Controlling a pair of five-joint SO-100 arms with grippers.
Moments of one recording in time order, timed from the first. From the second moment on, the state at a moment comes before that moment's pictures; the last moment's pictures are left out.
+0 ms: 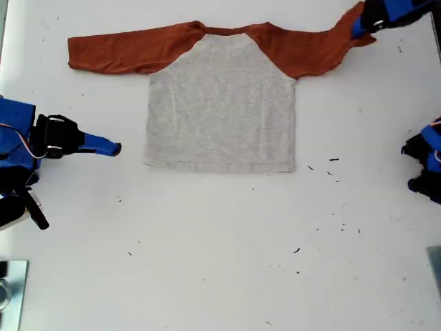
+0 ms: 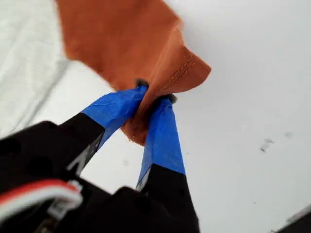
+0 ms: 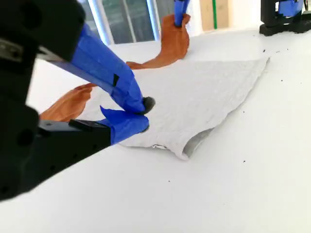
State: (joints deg) arm 0 -10.1 206.1 185.4 58.6 5.9; arm 1 63.7 118.7 107.0 70.0 -70.2
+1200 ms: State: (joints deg) arm 0 -11.1 206.1 185.4 58.6 5.1; arm 1 39.3 188.0 158.1 77.0 -41.4
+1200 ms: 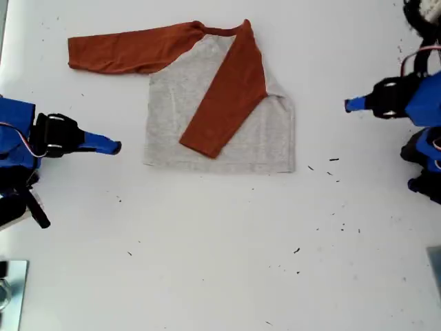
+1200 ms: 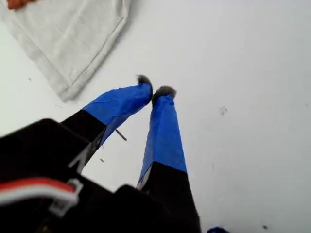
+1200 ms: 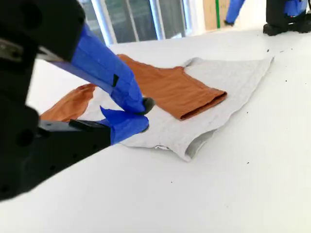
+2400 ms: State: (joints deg) arm 0 -69.2 129.4 119.2 88.9 16.3; arm 1 32.2 191.8 164.9 75.8 -41.0
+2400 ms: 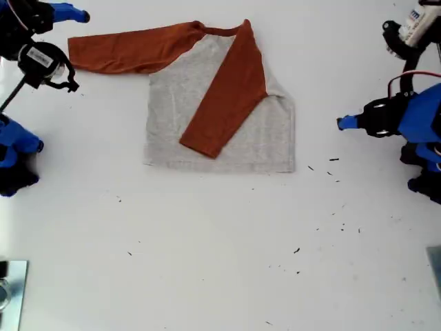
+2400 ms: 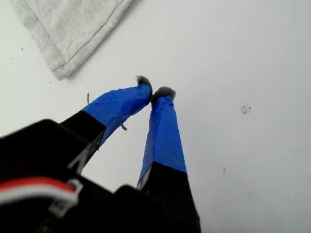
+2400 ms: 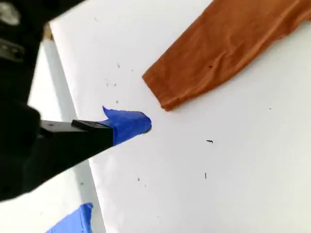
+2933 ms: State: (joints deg) arm 0 -78.9 110.0 135.1 60.1 16.0; arm 1 29.4 192.0 164.9 75.8 -41.1
